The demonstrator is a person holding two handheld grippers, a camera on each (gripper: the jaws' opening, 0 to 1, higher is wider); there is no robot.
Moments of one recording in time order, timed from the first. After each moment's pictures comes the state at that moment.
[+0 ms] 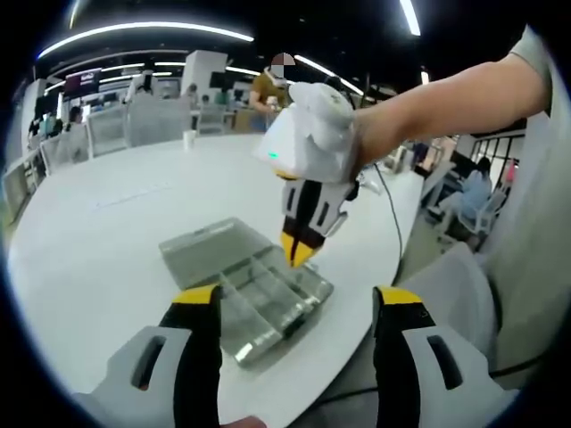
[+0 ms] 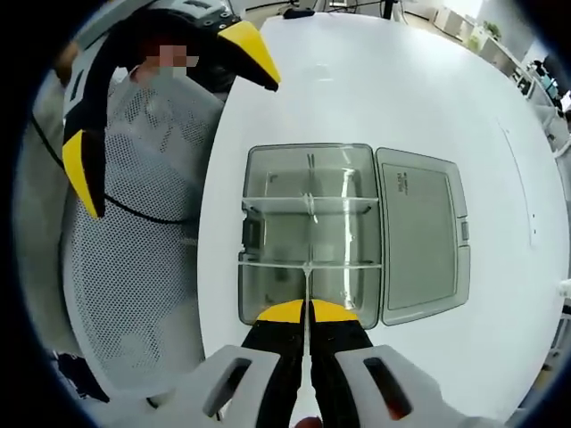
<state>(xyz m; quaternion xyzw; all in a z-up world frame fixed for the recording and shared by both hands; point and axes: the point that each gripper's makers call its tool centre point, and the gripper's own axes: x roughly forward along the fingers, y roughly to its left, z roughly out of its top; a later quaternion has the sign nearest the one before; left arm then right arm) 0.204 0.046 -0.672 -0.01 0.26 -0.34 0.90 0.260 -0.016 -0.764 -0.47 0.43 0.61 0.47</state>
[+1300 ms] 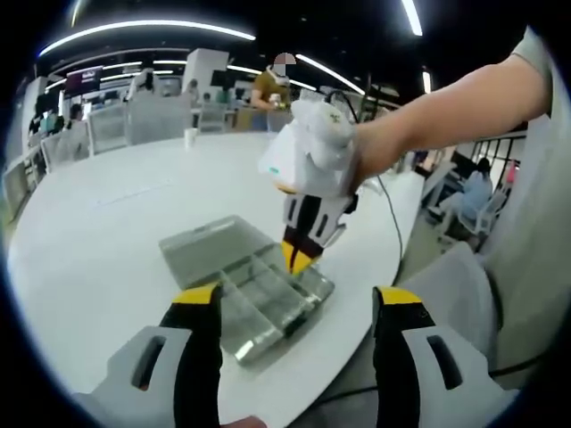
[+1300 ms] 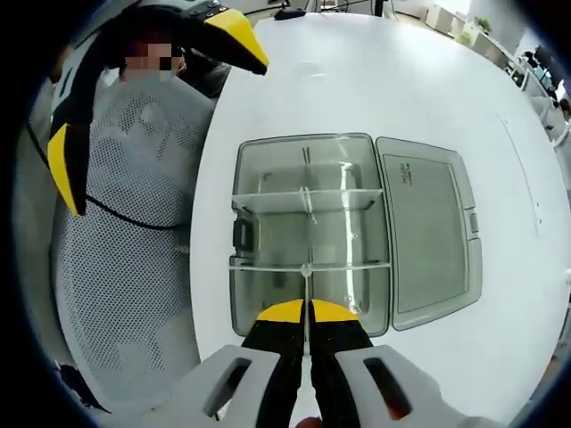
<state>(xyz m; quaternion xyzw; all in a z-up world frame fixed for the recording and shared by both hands) 0.205 0.048 -0.677 -0.02 0.26 -0.34 0.90 0.258 -0.015 -0.780 -0.45 0.43 0.61 0.49</state>
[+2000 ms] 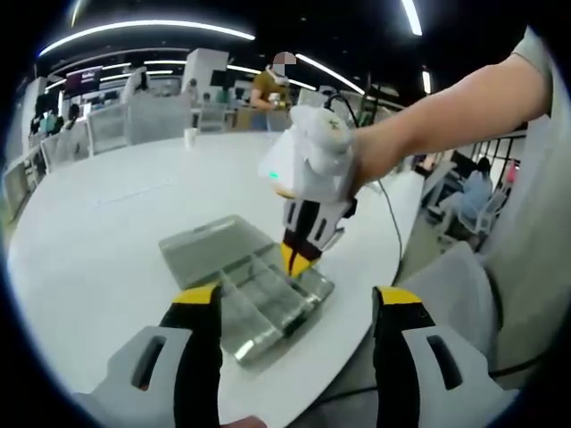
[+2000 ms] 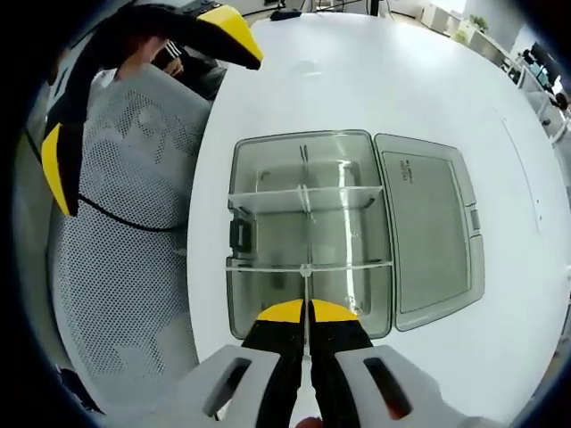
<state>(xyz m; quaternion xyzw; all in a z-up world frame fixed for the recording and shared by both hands) 0.204 0.046 -0.676 -0.01 0.26 -0.34 0.90 0.258 -0.015 -0.786 -0.45 0.43 0.61 0.49</state>
